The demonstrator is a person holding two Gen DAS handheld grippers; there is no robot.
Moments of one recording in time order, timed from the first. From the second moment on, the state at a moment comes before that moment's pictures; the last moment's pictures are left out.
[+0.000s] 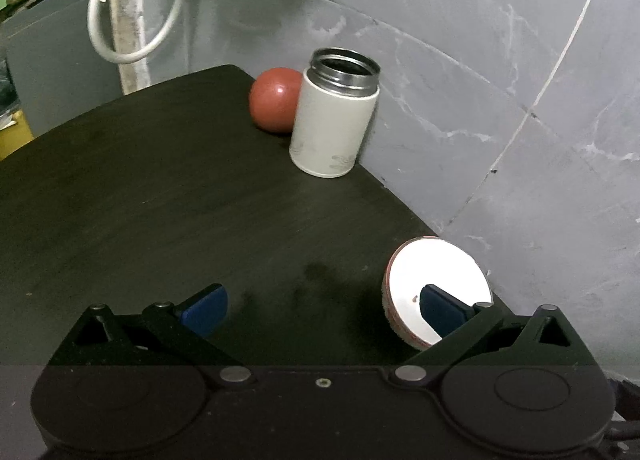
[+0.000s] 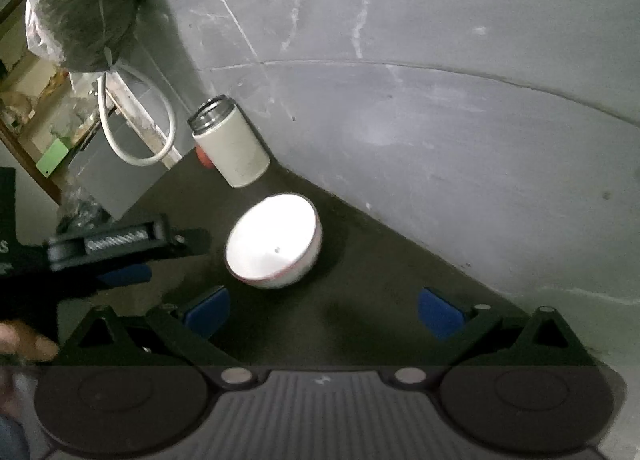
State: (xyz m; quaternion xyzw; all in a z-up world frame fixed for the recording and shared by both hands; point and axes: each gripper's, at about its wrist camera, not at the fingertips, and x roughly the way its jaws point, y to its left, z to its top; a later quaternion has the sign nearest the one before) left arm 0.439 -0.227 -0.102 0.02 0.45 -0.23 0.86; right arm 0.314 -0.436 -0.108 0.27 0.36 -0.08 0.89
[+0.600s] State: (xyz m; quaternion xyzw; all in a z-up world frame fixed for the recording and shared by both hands) left arm 0.453 -0.243 -0.118 0.02 0.46 -0.26 0.85; right arm 0.360 -0.433 -0.122 0.24 0.37 -0.11 0.89
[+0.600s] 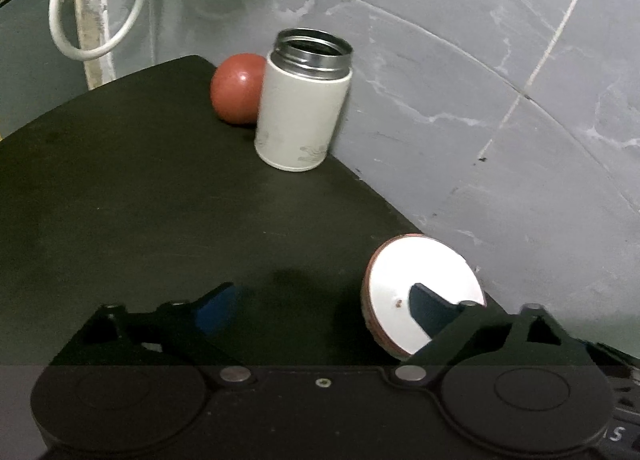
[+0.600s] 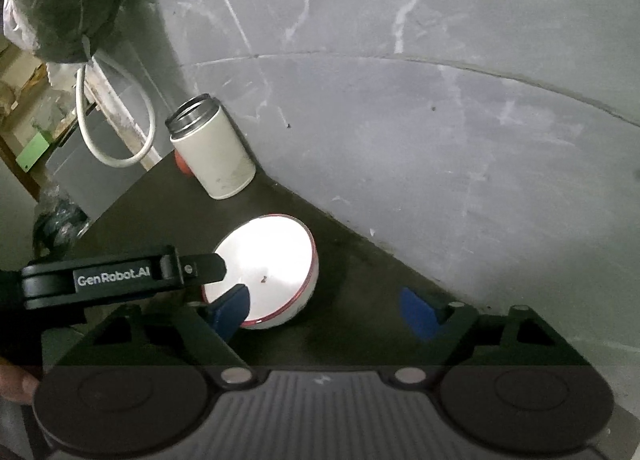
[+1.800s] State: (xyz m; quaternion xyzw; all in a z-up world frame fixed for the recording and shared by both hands) left arm 0.432 -0.248 -0.117 0.01 0.48 -0.26 0.83; right arm 0.366 -0.429 -0.119 0.23 0.37 -0.01 0.90
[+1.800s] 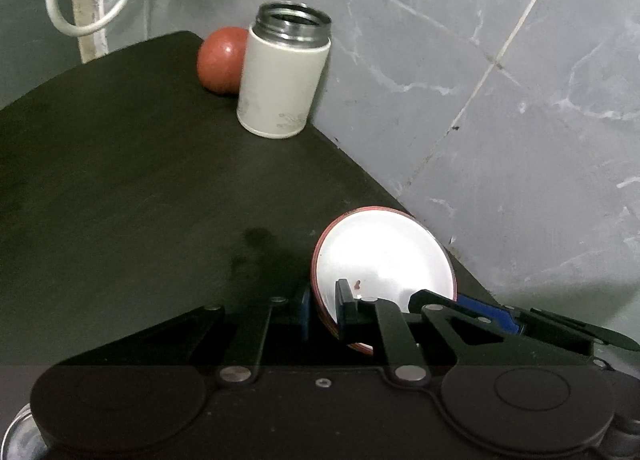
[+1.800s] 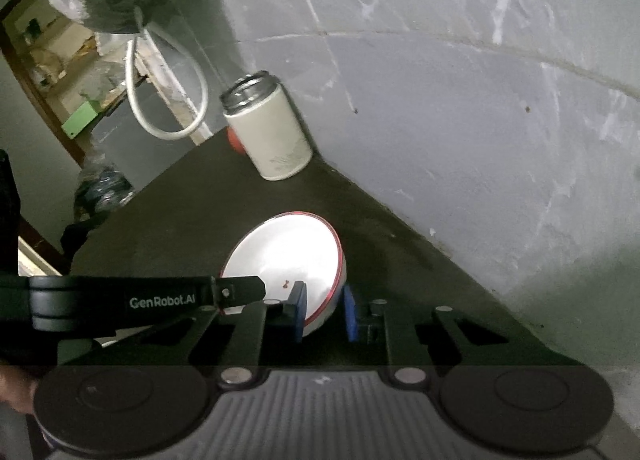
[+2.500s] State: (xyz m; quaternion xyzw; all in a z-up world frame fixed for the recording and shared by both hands) left arm 0.363 -0.216 -0.050 -0.02 0.44 -0.23 0.87; right arm 0.317 -0.425 -0.057 0.21 0.33 0.08 0.92
